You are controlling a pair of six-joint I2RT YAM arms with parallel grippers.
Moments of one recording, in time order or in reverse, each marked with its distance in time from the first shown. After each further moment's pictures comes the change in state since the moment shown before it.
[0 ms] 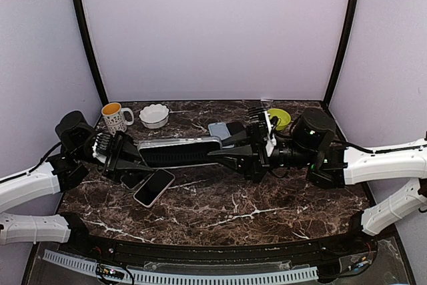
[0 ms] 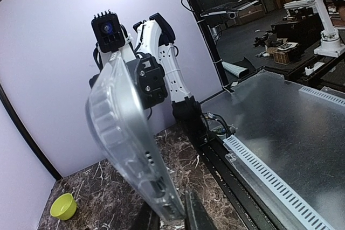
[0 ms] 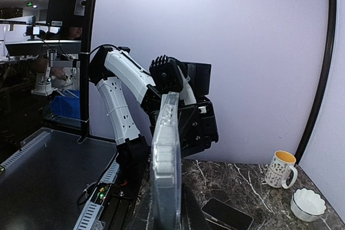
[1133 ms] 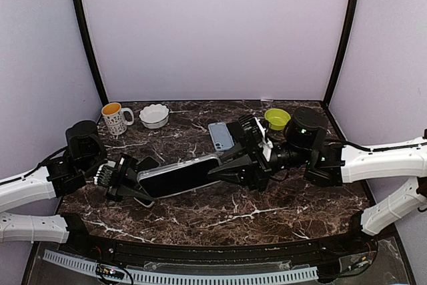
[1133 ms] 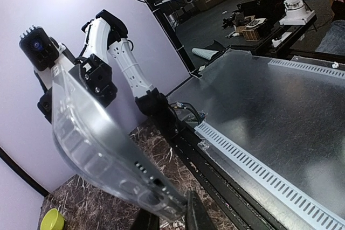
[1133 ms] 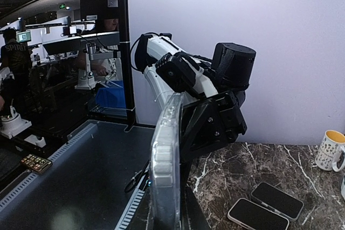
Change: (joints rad) left arm -0.145 -0.058 0.000 -0.336 -0.015 0.369; right arm -0.002 0.024 0.018 -0.085 -0.209 0.119
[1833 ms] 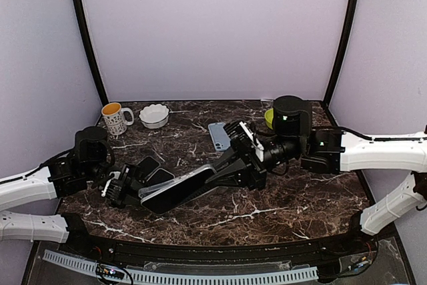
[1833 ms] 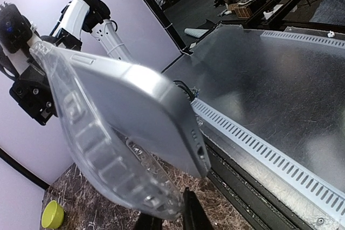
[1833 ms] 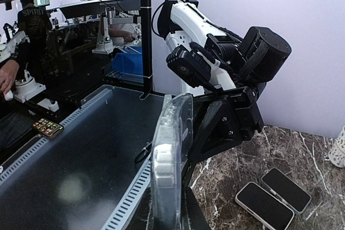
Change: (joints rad) left arm -0.031 0.013 -0.001 -0.181 -0.070 0.231; right arm -0.010 0.047 0.166 -0.371 -0.111 -0.217
